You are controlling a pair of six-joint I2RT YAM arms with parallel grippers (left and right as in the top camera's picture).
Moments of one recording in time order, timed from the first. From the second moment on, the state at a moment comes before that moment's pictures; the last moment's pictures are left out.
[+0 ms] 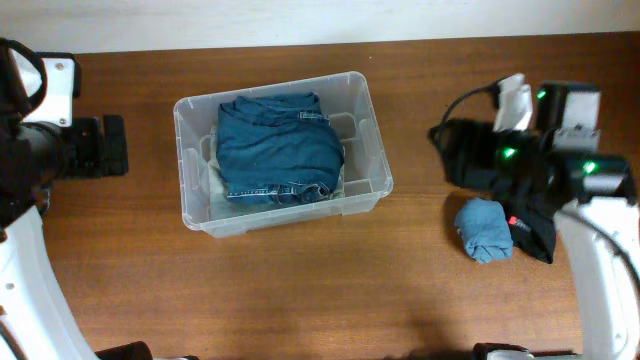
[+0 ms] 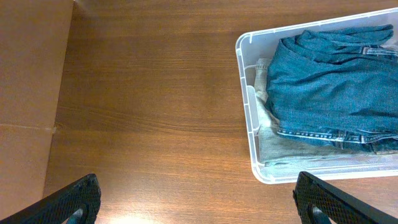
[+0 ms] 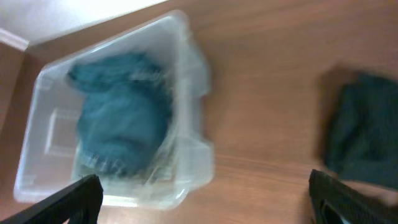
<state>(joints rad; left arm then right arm) 0.17 1.58 2.34 -1.68 -0.06 0.18 -0.11 1.35 1.33 -0.85 -0.48 0.15</state>
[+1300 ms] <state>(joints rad) 0.17 1.58 2.34 -1.68 -0.06 0.18 -0.85 2.07 1.41 -0.85 -0.58 -0.13</state>
